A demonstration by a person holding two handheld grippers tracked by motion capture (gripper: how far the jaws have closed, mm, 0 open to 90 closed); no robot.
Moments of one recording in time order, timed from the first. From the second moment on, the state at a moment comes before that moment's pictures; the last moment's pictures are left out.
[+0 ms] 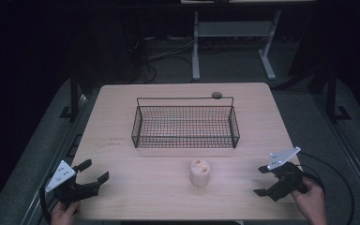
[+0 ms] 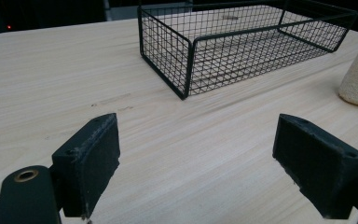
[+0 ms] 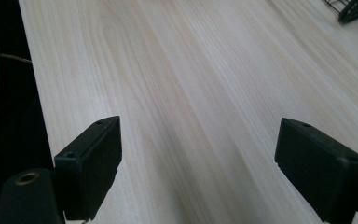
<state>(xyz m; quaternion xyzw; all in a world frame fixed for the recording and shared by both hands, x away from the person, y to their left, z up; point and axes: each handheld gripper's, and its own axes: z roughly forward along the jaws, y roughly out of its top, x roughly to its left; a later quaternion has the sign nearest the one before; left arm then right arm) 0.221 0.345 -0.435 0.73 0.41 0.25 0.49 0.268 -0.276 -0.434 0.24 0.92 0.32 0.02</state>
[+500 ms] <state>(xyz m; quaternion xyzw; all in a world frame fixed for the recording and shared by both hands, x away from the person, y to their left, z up) 0.220 0.344 -0.435 0.72 0.41 0.25 0.49 0.265 -0.266 -0.424 0.22 0.92 0.32 0.02</state>
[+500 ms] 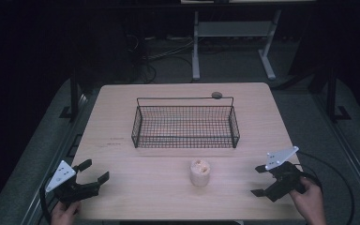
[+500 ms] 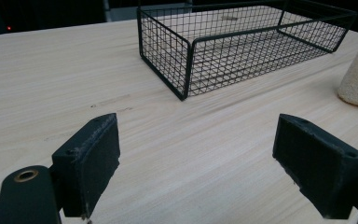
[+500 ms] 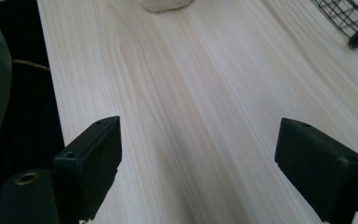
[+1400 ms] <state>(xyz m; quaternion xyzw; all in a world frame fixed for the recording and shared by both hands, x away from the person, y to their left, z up) 0.218 0.346 -0.434 0.72 0.42 0.25 0.50 0.268 -0.223 -0.417 0.19 0.94 0.30 0.01</state>
